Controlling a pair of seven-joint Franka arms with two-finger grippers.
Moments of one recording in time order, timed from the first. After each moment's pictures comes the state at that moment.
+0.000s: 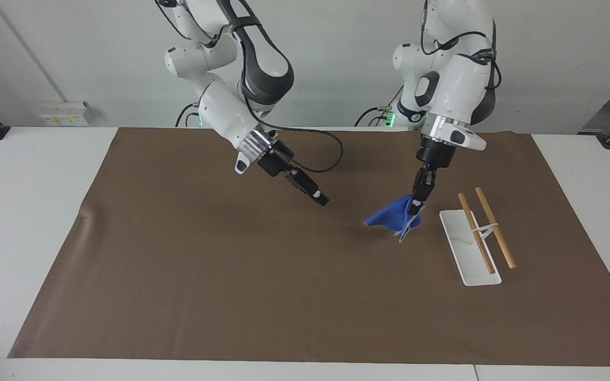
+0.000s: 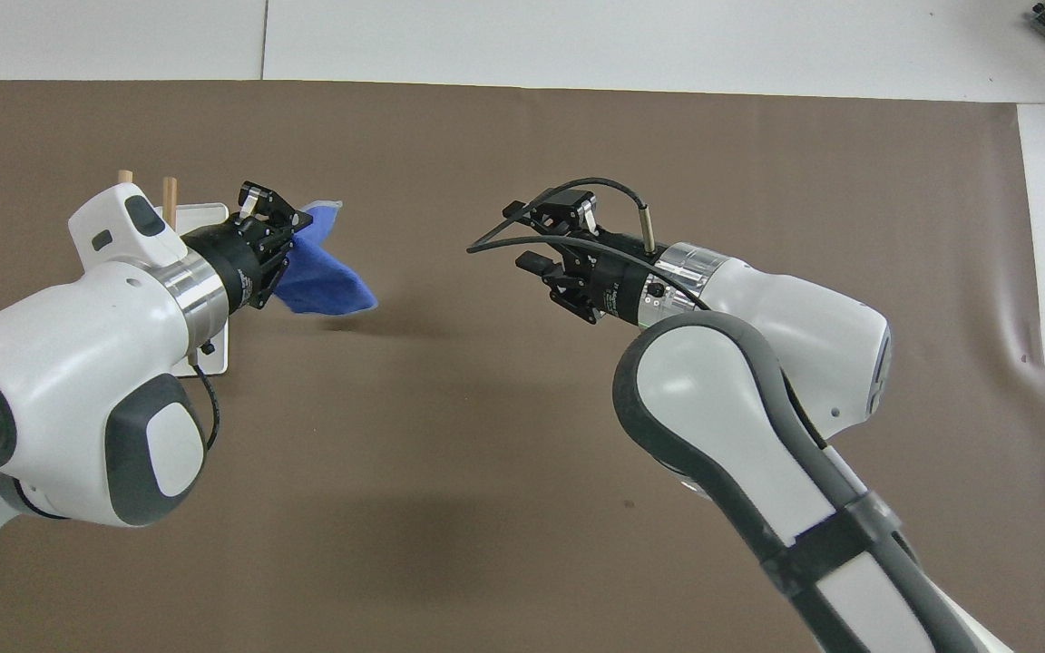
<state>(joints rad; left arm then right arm) -0.12 -0.04 -0.20 -2.16 -0.30 2.81 -1.19 0.48 0.17 0.01 -1.93 1.23 2.71 0.34</state>
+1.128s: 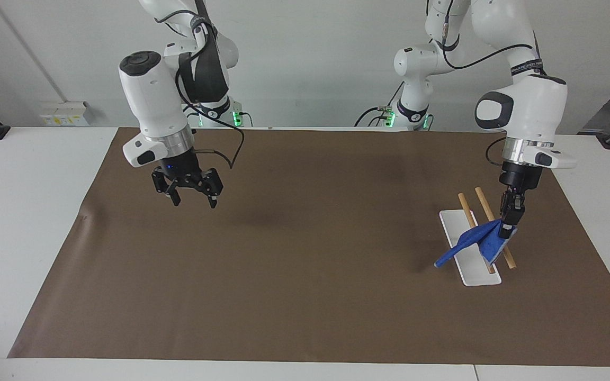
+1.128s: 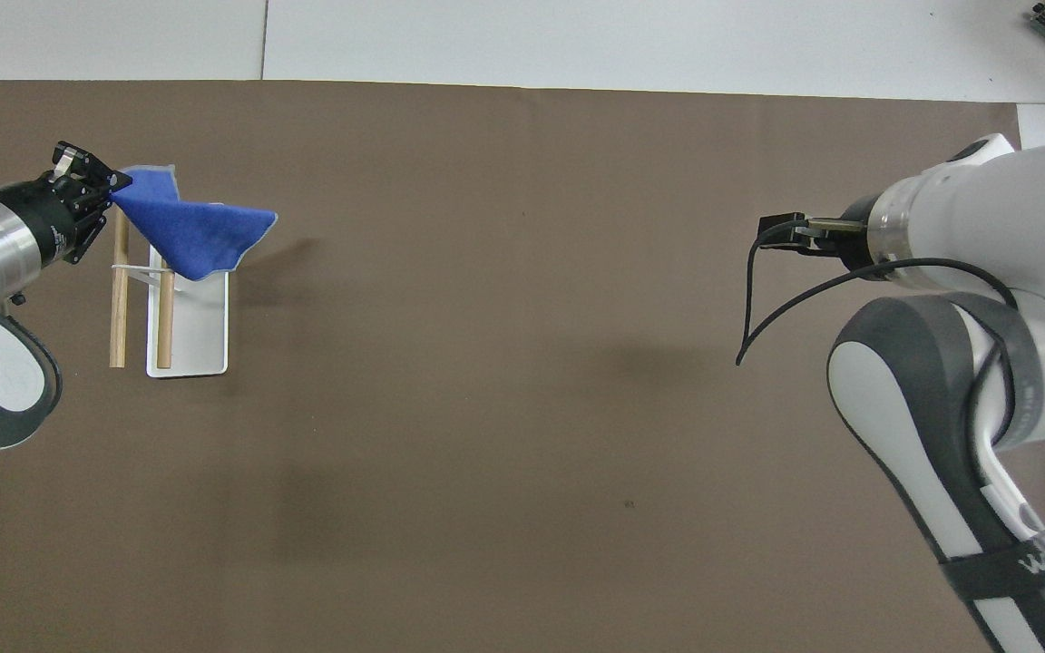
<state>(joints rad) 0.15 0.05 -0.19 -2.10 -0.30 2.81 -0.84 0.12 0.06 -0.01 -1.82 0.03 2.09 0.27</state>
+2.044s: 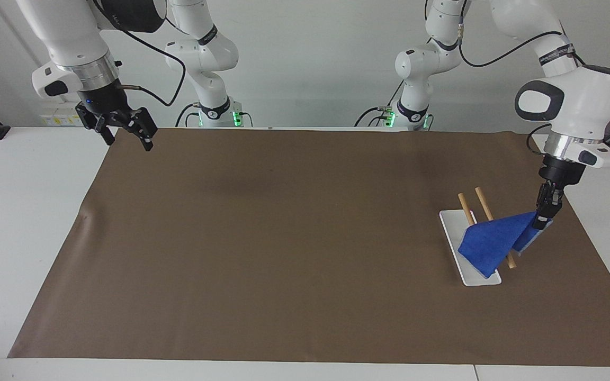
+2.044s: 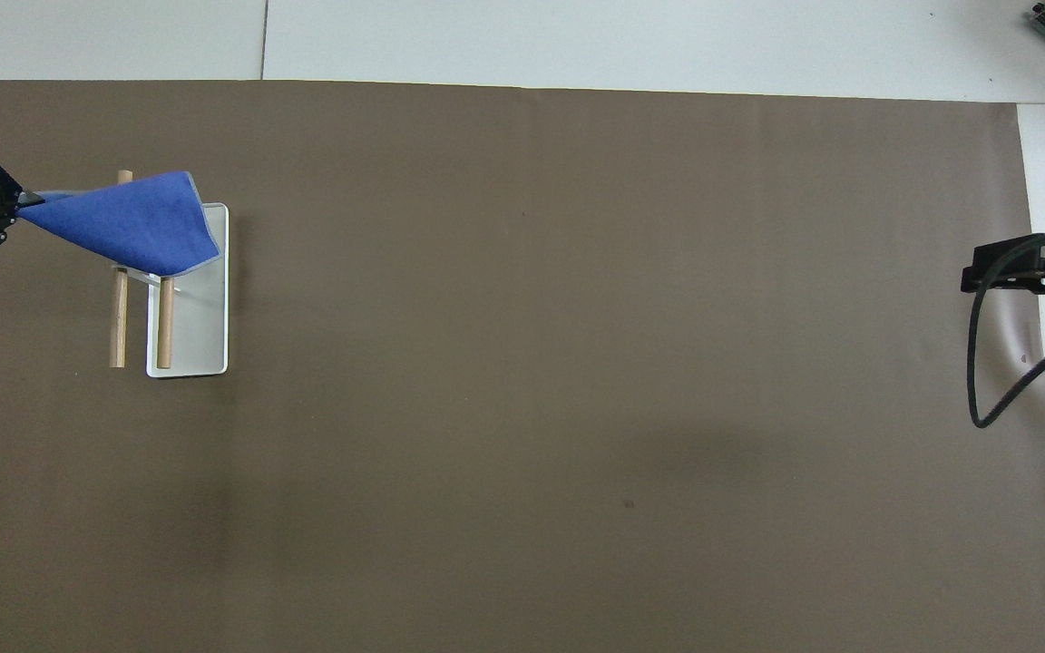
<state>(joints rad) 0.30 0.05 -0.18 -1.97 -0.19 2.49 -0.68 0.07 -0.04 -0.13 -1.61 -0.01 1.64 0.15</state>
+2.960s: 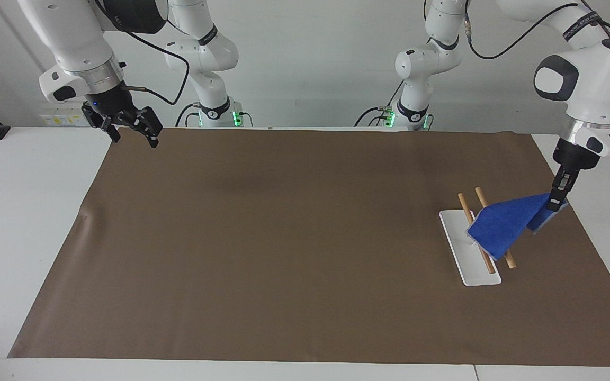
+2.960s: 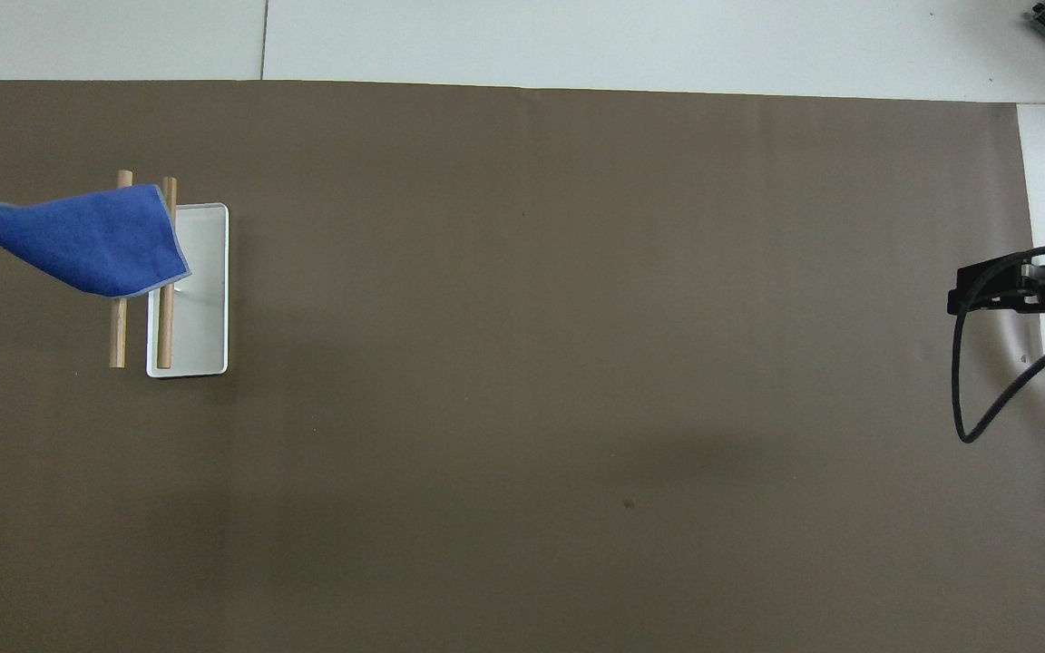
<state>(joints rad) 0.29 0.04 -0.18 -1.84 0.02 2.25 -0.65 0.08 -0.03 -0.11 -1.61 -0.01 1.57 0.14</state>
